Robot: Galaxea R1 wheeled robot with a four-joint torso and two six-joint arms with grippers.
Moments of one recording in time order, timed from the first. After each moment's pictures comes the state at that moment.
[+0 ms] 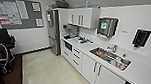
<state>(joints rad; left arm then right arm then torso) 1.52 2.91 -2.59 0.04 -0.06 -0.08 -1.49 3.04 -2.80 -0.07 -0.07 0.19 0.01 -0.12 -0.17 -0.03</state>
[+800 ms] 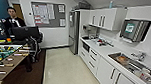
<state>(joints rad) 1.51 2.92 -2.63 0.09 -0.06 -0.07 -1.48 3.03 -2.78 -0.12 -0.07 0.16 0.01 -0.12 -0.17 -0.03</state>
